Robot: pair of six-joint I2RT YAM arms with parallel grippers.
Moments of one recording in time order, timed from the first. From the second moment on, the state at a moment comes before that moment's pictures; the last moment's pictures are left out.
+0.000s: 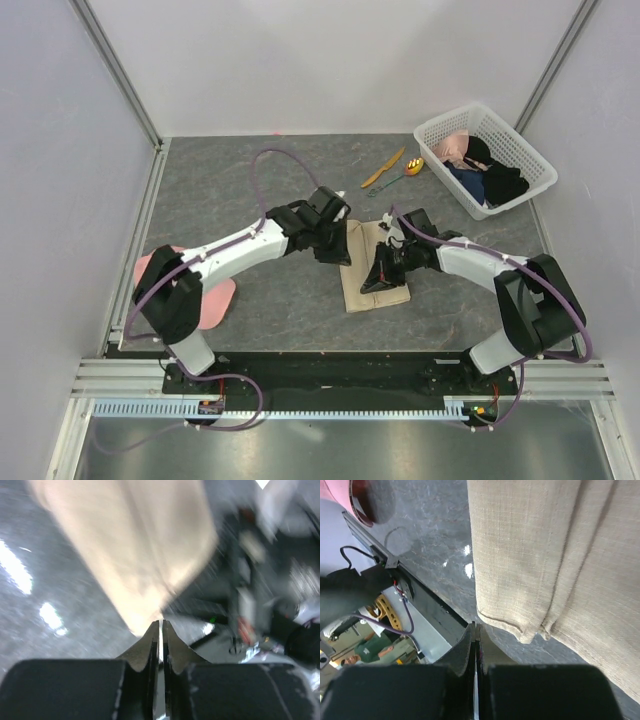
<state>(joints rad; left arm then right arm) -0.86 1.67 1.32 -0.59 0.11 -0.71 0.42 1.53 0.79 -0.35 -0.70 0.59</state>
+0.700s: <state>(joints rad) -0.75 1.92 1.16 -0.28 0.30 -0.71 0.42 1.60 0.68 -0.30 -0.70 0.59</state>
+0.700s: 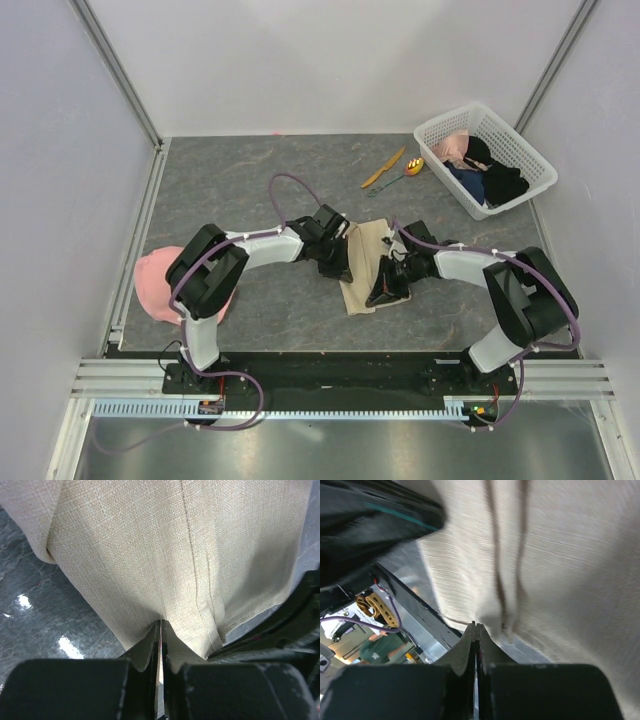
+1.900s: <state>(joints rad) -0.67 1.93 1.32 -0.44 0.30 -0.61 0.23 1.41 0.83 -0.39 -0.68 0.57</state>
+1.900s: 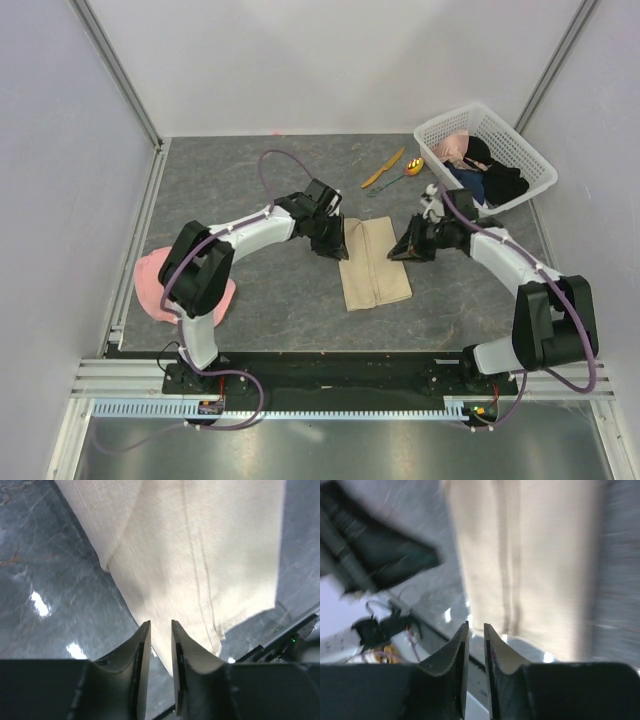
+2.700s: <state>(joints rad) -1.15 1.83 1.47 -0.60 -0.14 -0.58 0.15 1.59 0.76 -0.48 -0.53 0.47</state>
